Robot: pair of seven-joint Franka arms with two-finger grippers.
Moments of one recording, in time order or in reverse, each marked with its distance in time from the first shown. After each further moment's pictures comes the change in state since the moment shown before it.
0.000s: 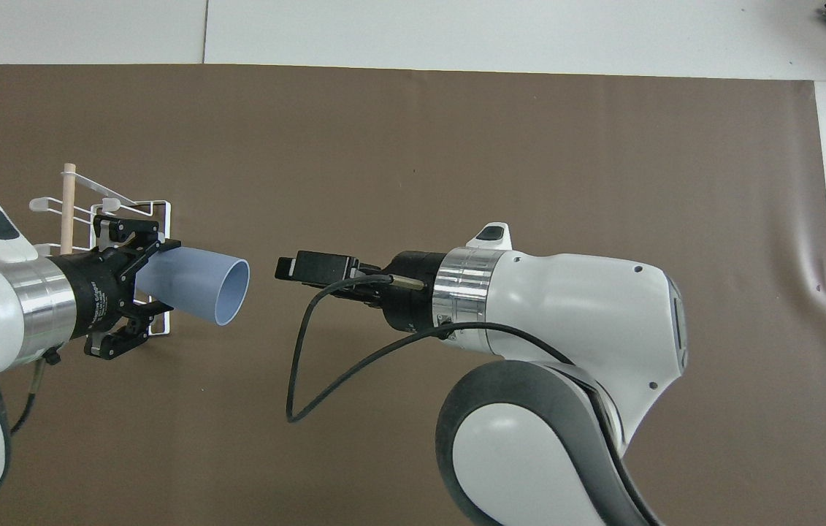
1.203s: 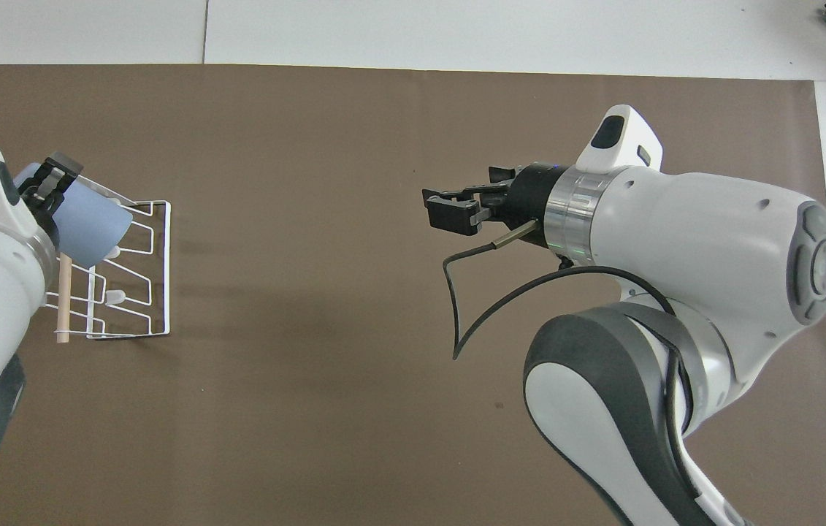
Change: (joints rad) left arm 0.073 0.084 -0.043 0.083 0.739 0.132 0.108; right arm -0.012 -0.001 -0.210 0.049 -0.713 -0.028 -0.287
